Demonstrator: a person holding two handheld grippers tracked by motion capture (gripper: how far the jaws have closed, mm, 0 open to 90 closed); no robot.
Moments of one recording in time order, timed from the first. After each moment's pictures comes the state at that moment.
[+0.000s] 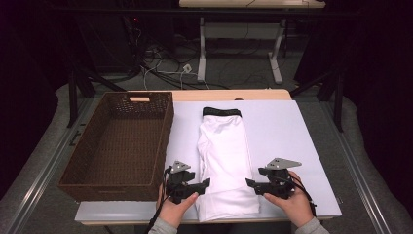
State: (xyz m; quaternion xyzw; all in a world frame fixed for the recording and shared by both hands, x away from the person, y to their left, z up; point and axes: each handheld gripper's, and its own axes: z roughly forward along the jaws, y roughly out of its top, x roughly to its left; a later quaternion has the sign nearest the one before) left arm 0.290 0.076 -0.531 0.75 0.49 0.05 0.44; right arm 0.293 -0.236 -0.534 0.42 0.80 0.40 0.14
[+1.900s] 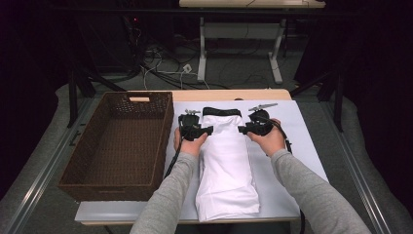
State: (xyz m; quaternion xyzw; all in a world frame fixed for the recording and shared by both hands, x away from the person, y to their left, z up) left arm 0.463 0.046 -0.519 0.73 0.54 0.10 0.41; right arm 0.470 -0.210 -0.508 0.49 0.78 0.36 0.16
